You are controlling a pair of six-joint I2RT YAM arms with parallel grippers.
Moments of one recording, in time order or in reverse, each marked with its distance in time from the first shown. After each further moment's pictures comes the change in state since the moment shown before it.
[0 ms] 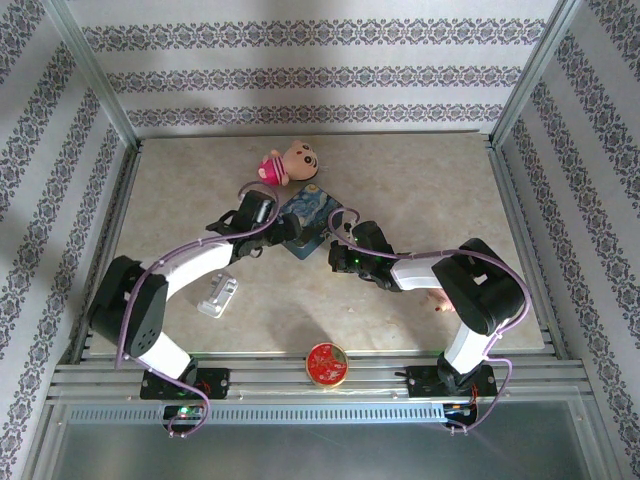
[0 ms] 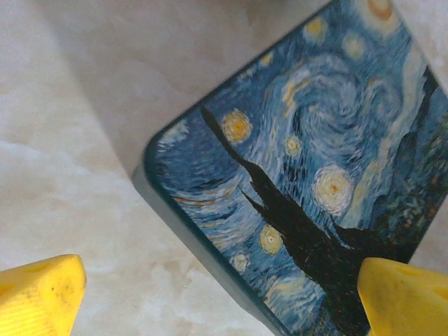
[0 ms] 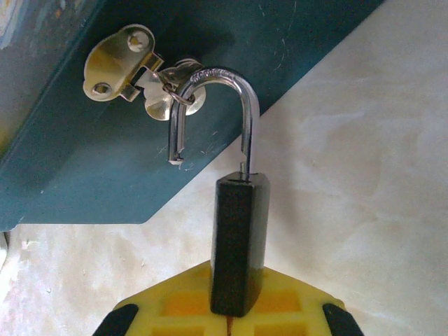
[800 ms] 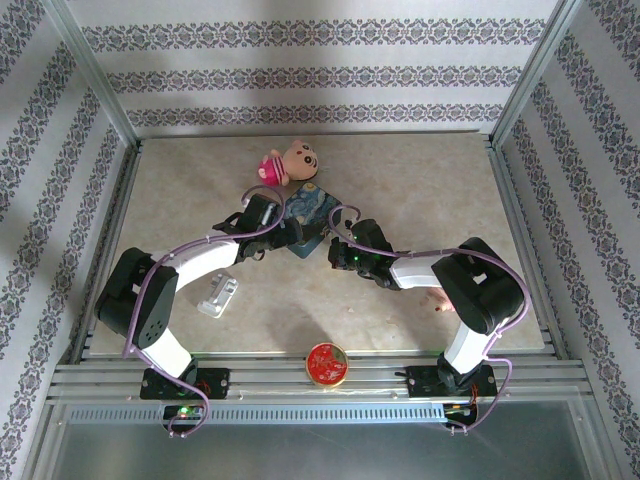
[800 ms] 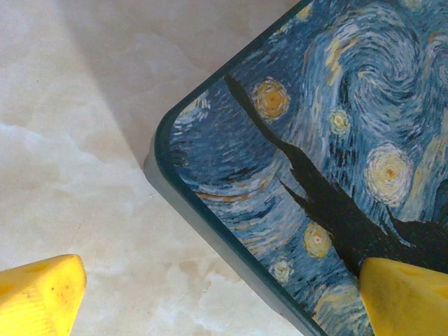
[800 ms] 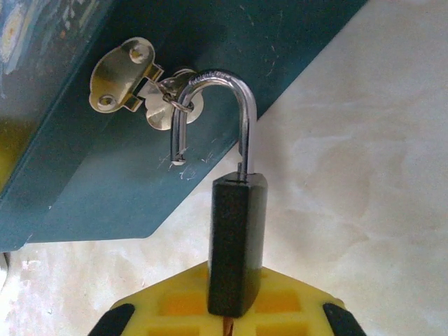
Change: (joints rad) left arm -0.001 0.046 -0.008 0.003 -0.026 -0.006; right arm -0.002 0.006 0.016 0.001 0.027 0.031
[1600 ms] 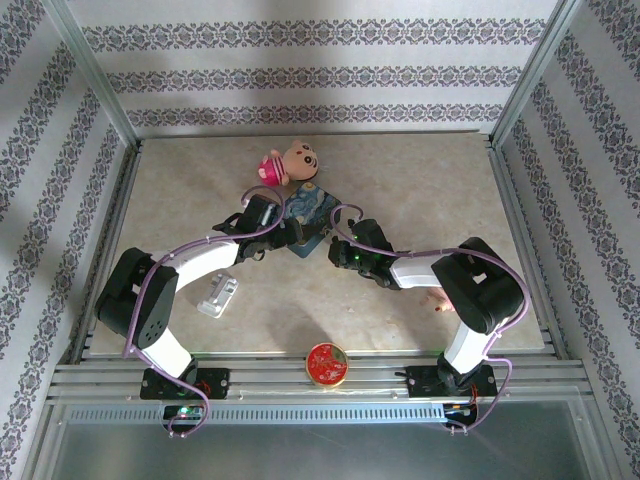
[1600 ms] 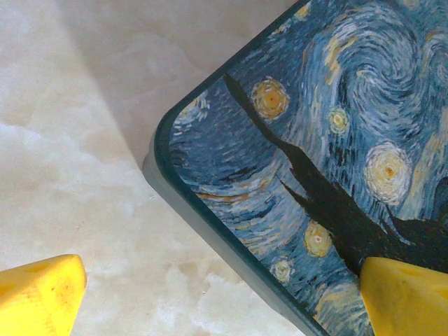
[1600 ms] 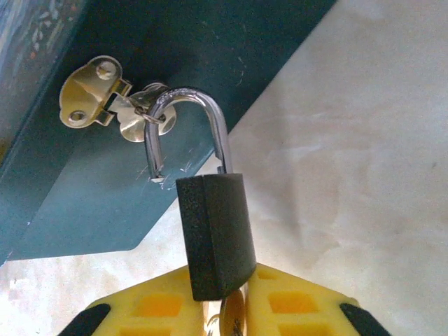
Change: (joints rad) left arm 0.000 -0.001 -0.006 0.008 0.000 -0.007; right arm -0.007 0.004 0.000 -0.001 0.042 0.018
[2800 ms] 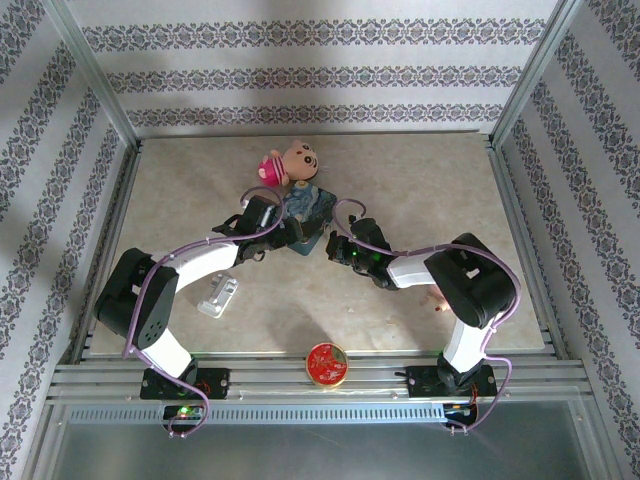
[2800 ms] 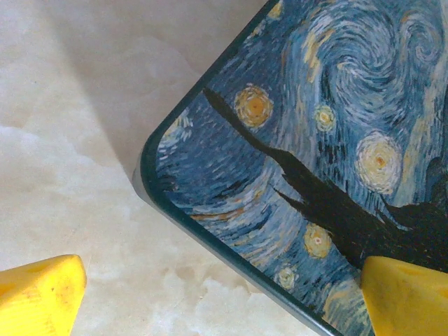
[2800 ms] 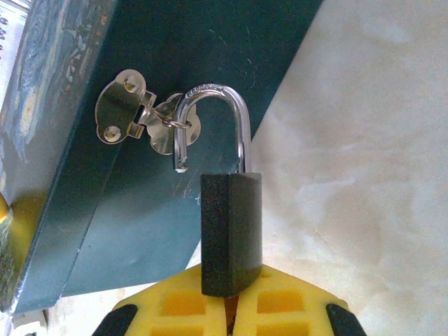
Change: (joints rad) left arm 0.000 -0.003 -0.021 0.037 0.000 -0.015; right arm 0.001 0.051 0.003 0.146 -0.003 0.147
